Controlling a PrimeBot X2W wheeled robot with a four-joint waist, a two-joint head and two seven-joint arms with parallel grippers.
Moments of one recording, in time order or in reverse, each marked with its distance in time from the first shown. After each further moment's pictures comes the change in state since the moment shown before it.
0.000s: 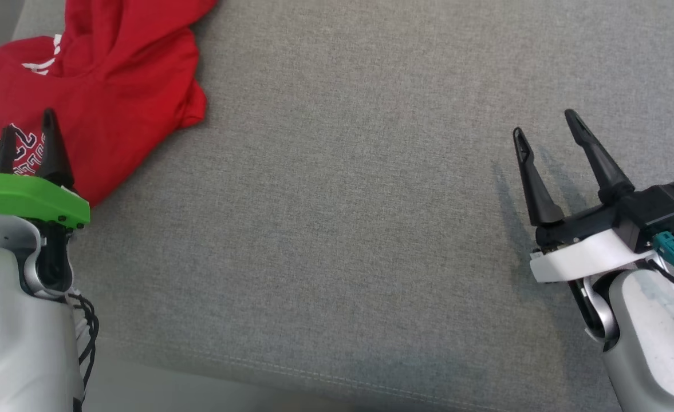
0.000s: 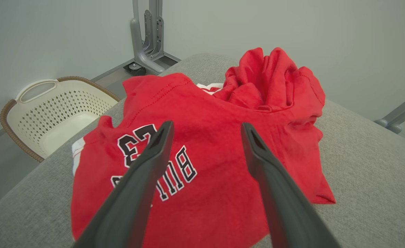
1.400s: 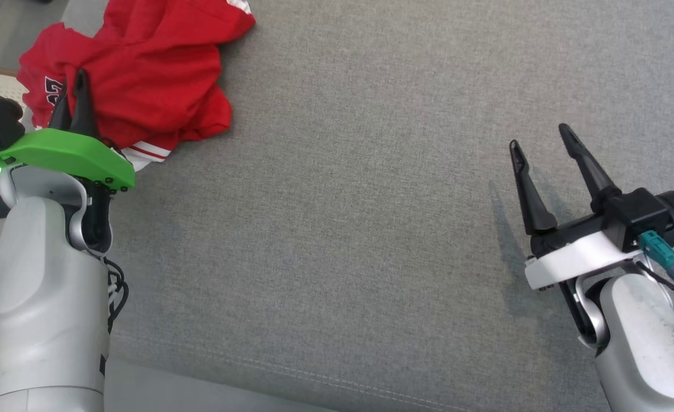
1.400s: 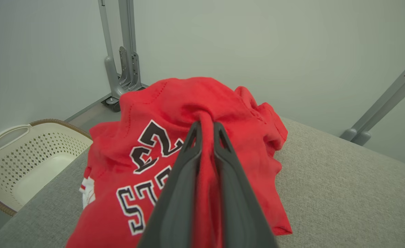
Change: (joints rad) left arm -0.193 -0.035 -0.115 0.235 0.050 -0.039 -0.120; right arm -0.022 0.001 -0.013 0.084 0.002 0.009 0.000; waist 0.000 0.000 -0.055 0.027
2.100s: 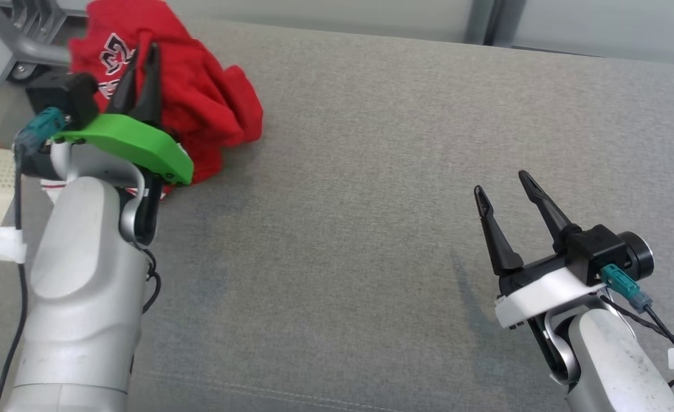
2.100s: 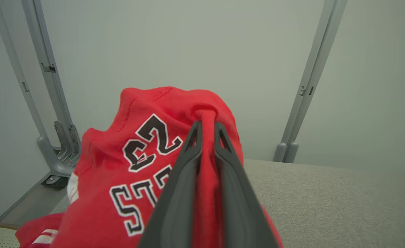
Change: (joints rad) left arm -0.009 -0.012 -0.187 -0.099 0.072 -0.017 -0.026; right arm 0.087 0.074 0.051 0.033 0.019 0.002 0.000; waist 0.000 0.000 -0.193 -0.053
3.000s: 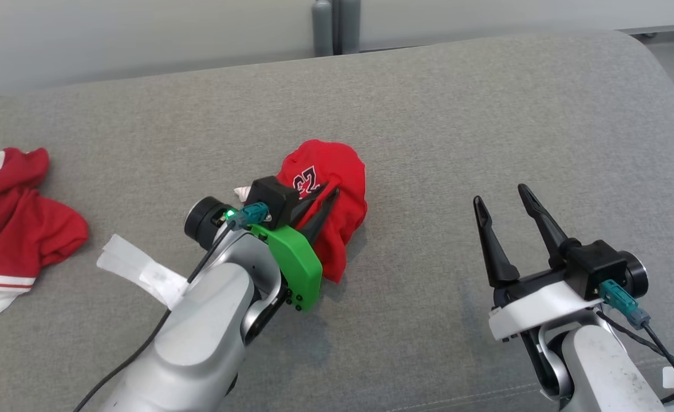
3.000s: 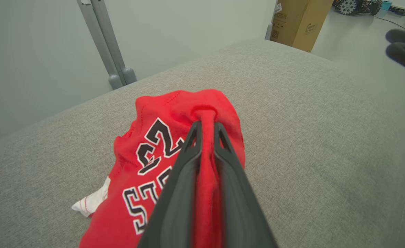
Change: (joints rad) left arm 0.129 -0.009 -0.571 -0.060 -0.104 -0.010 0.104; right arm 0.052 0.037 -0.002 -0.036 0.022 -0.038 0.000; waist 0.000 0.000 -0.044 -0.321
